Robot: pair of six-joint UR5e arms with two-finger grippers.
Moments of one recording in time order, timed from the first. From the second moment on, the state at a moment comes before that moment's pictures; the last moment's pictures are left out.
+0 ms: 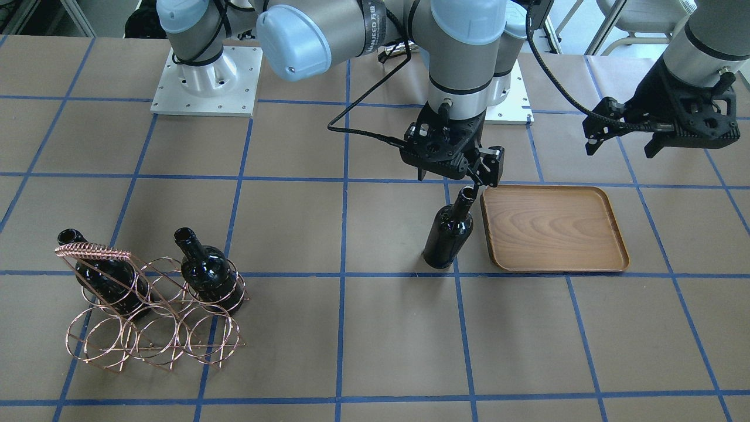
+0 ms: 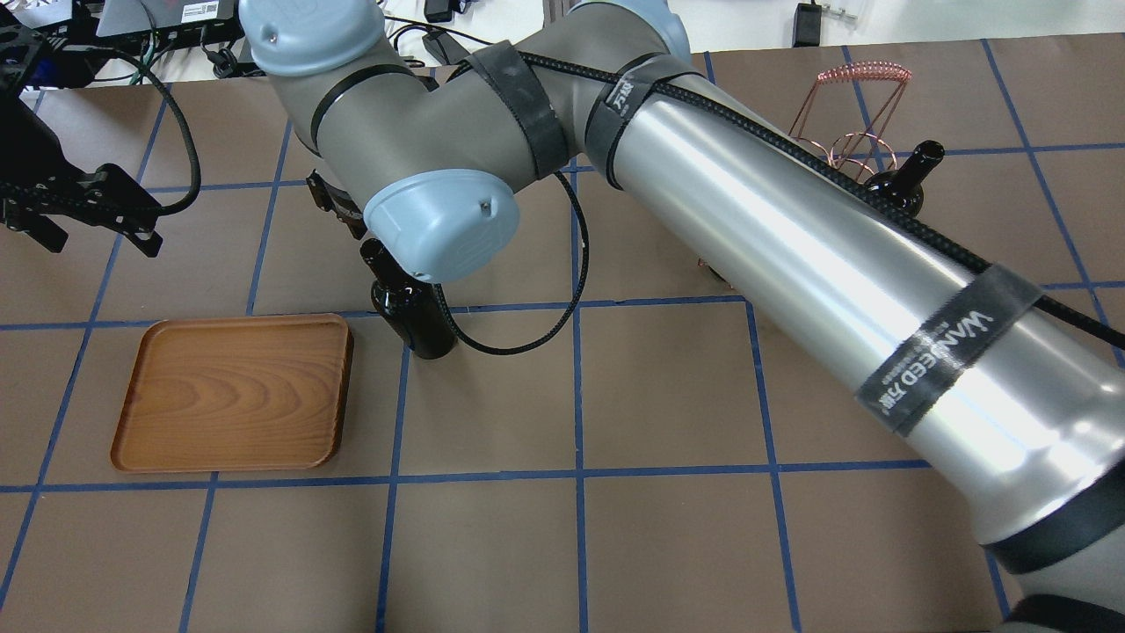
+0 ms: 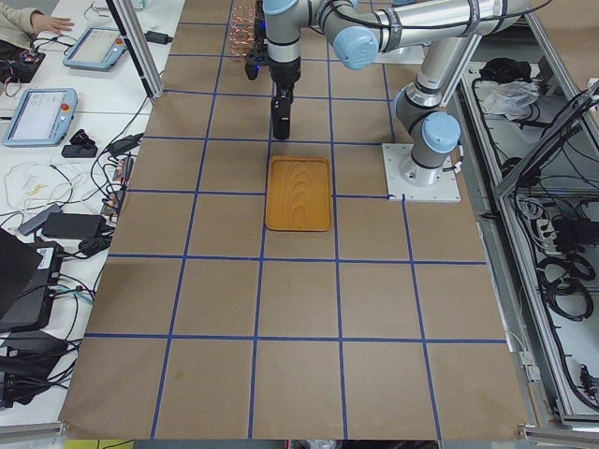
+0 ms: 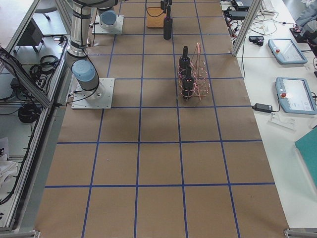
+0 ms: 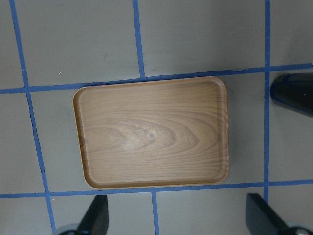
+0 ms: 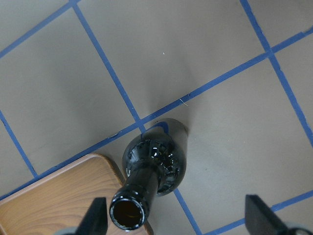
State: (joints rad) left arm -1.23 -1.52 -1.63 -1.58 1.64 0.40; right arm 2.18 -1.12 1.21 -1.82 -1.51 1.10
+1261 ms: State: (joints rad) left arm -1.62 -1.58 -1.63 -1.48 1.55 0.01; right arm 1.75 -1.51 1.35 -1.47 -1.59 0.11
